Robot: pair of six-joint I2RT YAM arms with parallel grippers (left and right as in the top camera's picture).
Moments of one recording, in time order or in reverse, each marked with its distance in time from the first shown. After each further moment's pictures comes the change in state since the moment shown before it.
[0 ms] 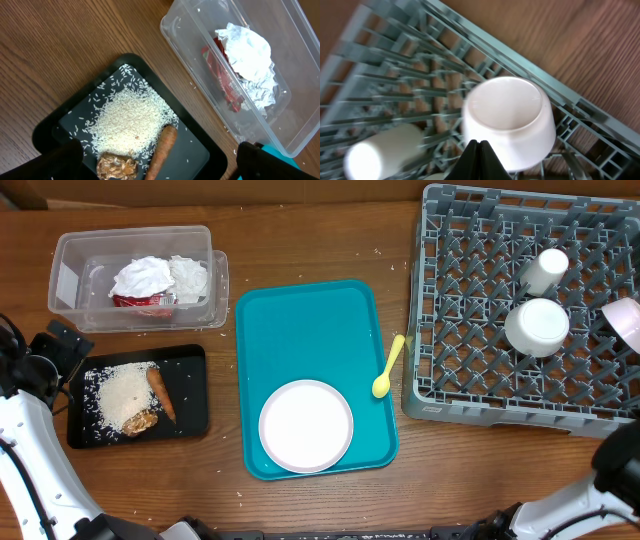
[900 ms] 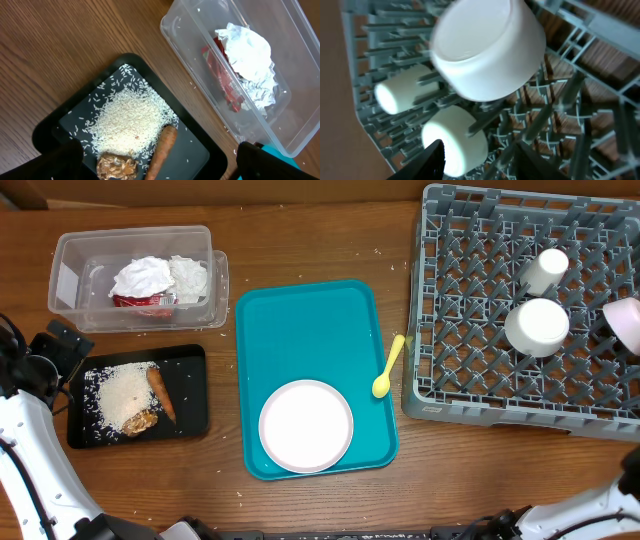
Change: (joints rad) left arm 0.000 0.000 0.000 0.000 0.000 0.000; right arm -0.258 0.040 -0.002 -0.290 -0.511 -0.098
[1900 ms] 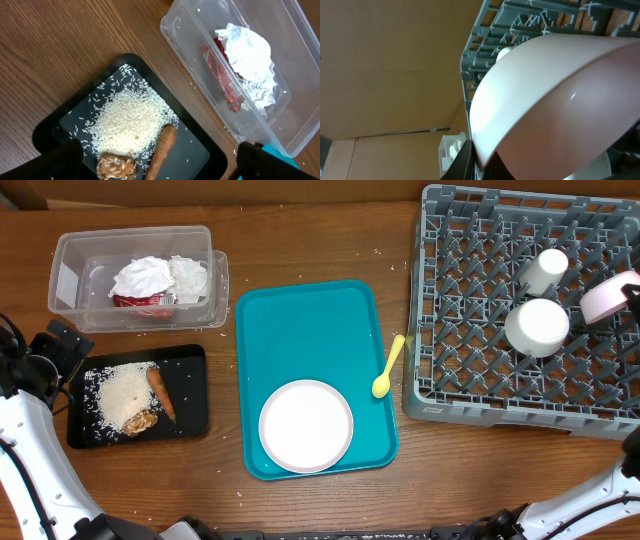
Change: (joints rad) left arm 0.000 0.000 0.000 0.000 0.000 0.000; right arm 0.067 0.134 0.002 0.139 -0.601 -0.225
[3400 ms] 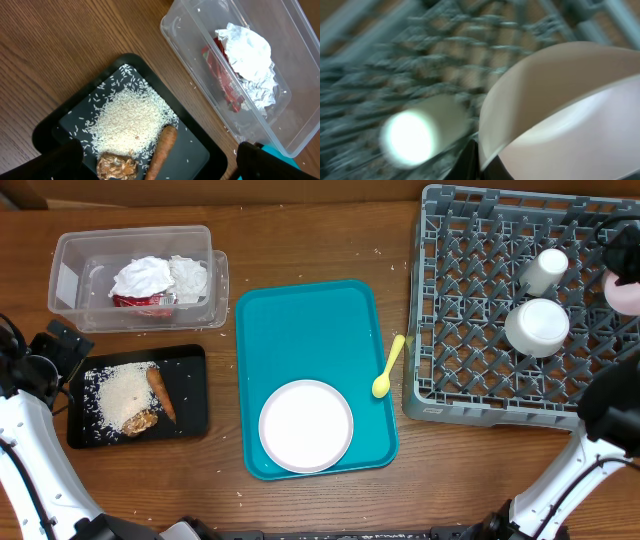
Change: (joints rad) left arm 0.000 0.000 0.000 0.000 0.000 0.000; right arm 0.369 0.122 0.483 -0.151 1.033 0.130
